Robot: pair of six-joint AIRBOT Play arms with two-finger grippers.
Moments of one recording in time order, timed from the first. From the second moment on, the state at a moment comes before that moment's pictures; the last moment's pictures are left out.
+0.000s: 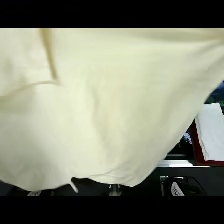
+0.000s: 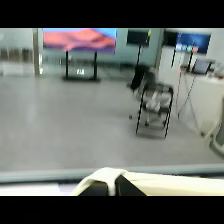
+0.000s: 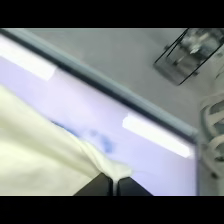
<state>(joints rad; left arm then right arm) 0.07 -0.79 1.74 1.24 -0.98 -1.51 -0.27 -0.91 1.75 -1.23 1.31 0.80</state>
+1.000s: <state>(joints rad) 0.04 -1.57 1.40 1.17 -0.53 -1.49 -0.20 -1.68 1.56 -1.15 0.73 0.79</state>
